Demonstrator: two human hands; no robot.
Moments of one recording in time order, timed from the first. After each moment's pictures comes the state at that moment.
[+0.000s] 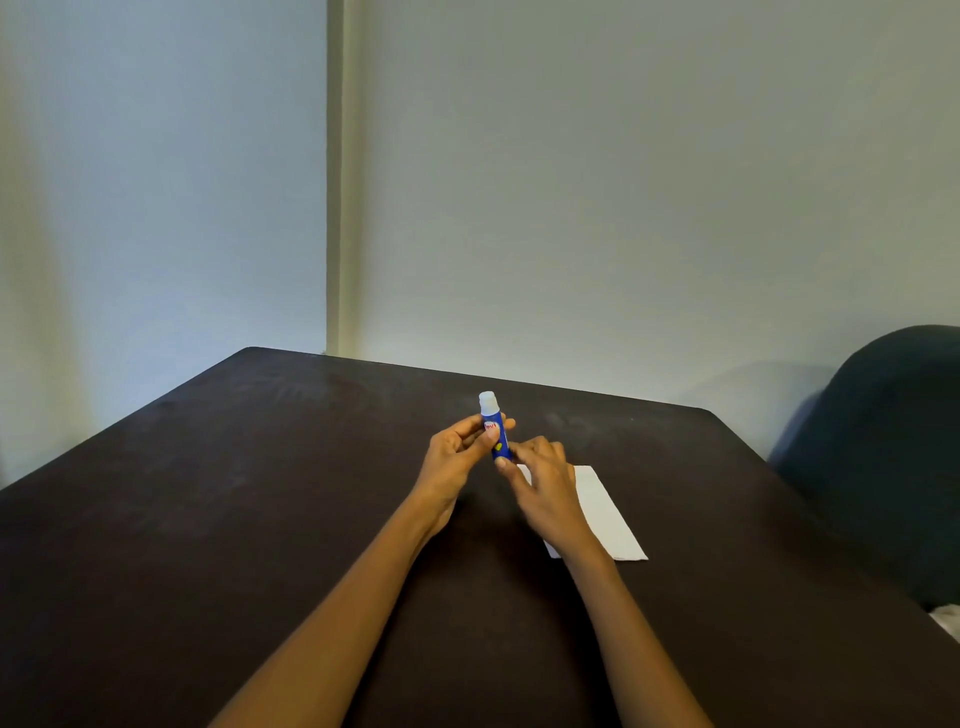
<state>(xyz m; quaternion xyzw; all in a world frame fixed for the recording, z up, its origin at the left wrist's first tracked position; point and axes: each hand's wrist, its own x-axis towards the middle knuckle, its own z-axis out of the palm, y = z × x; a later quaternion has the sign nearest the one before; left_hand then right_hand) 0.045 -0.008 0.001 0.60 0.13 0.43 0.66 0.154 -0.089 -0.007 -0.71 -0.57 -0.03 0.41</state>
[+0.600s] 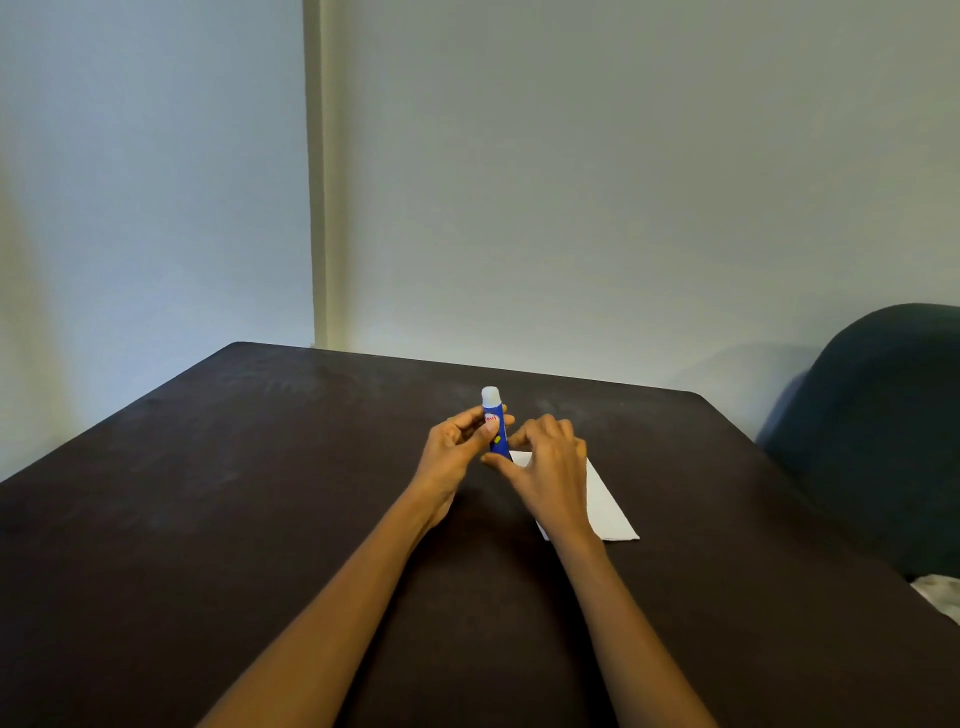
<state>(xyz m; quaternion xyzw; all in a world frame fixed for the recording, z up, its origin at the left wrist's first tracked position) 0.047 -0.016 0.001 0.61 0.13 0.42 0.66 0.157 -0.094 -0.002 -0.74 -0.52 -0.18 0.39</state>
